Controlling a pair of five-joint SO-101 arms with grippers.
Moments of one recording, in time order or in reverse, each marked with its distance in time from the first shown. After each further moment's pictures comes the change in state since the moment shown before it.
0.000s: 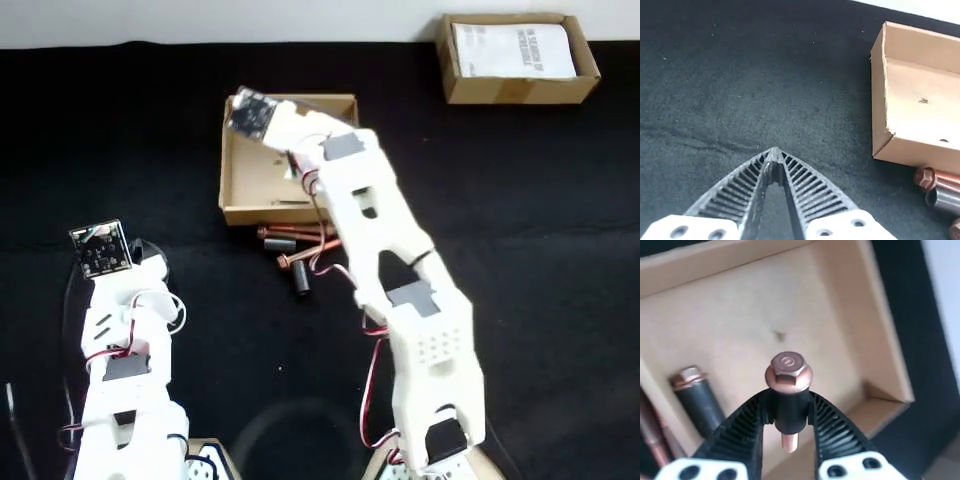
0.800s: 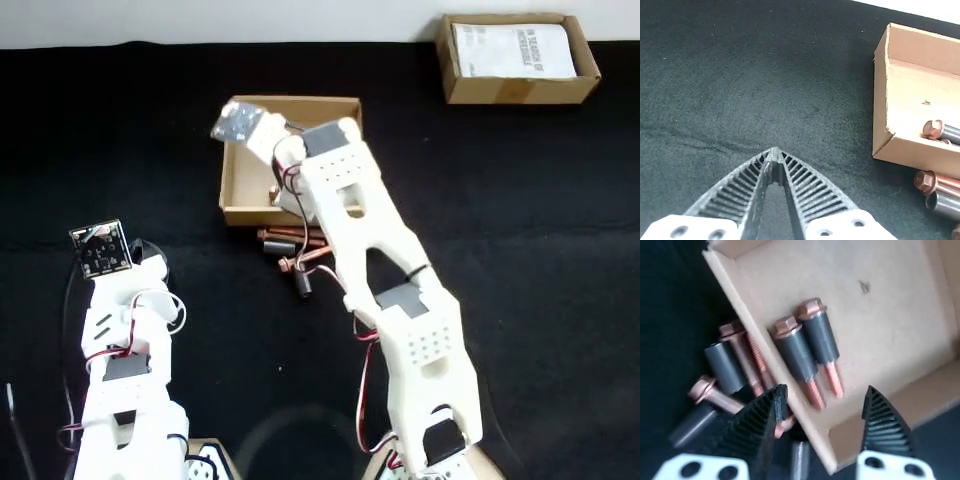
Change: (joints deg) left arm 0.0 0.0 0.0 0.0 0.0; right arm -2.8 -0.9 -14.9 34.5 -13.2
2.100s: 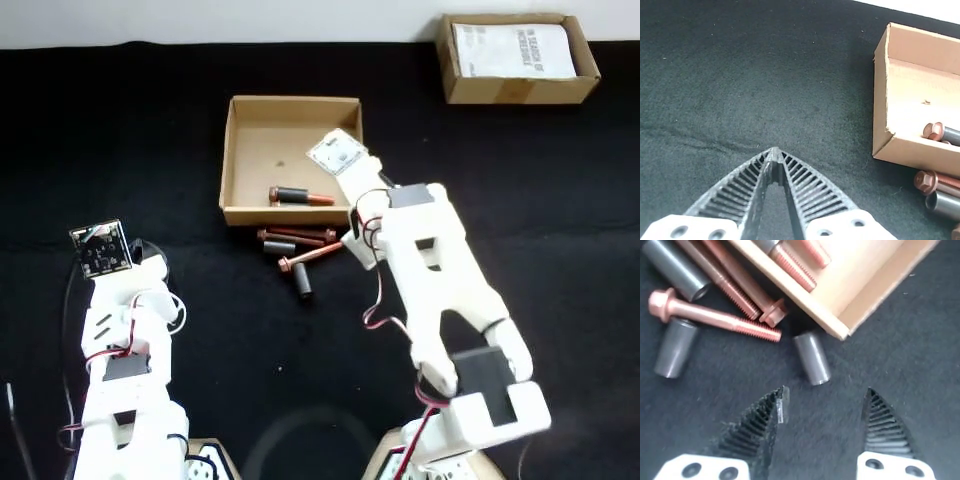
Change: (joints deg) left arm 0.0 0.0 0.0 0.0 0.0; right arm 11.5 -30.8 60.7 -27.2 -7.2
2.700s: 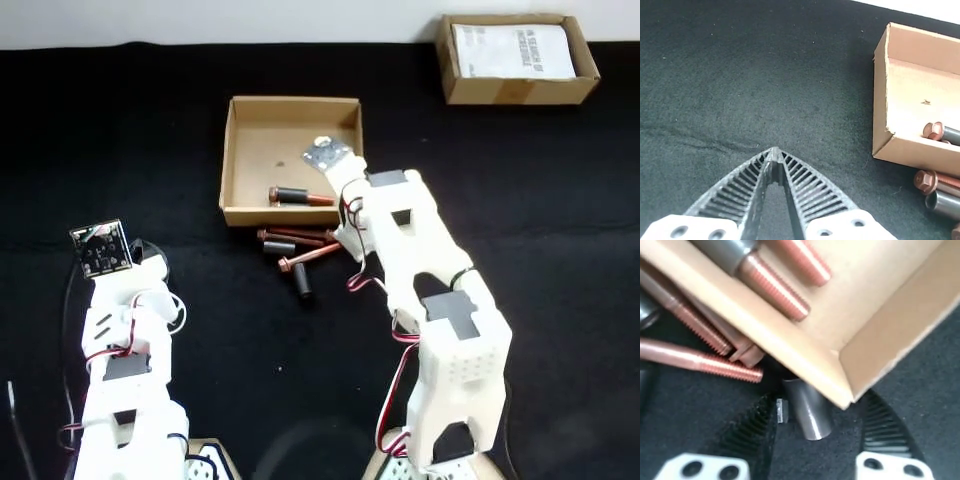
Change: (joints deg) left arm 0.0 0.0 0.0 0.0 0.0; right arm 0.4 23.6 -17.0 -0.4 0.2
